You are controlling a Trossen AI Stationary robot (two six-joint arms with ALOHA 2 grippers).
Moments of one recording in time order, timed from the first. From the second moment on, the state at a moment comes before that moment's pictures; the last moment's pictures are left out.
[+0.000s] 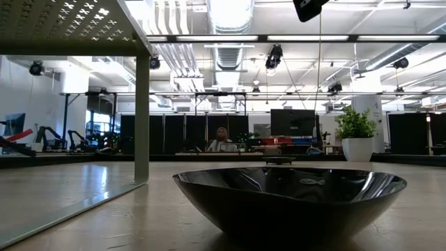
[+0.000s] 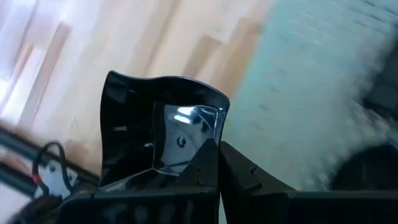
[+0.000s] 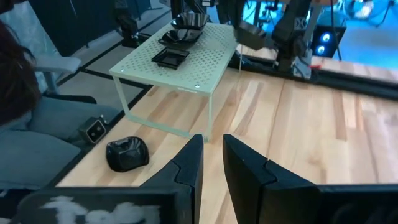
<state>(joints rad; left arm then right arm) -0.74 1.35 1.44 -1.52 -0.30 -1.18 -0.19 1.04 1.00 -0.42 -0.60 -0.21</state>
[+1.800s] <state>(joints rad) -1.06 1.60 1.79 -1.57 -0.04 -1.34 -0.19 1.04 1.00 -0.32 -0.60 -0.22</state>
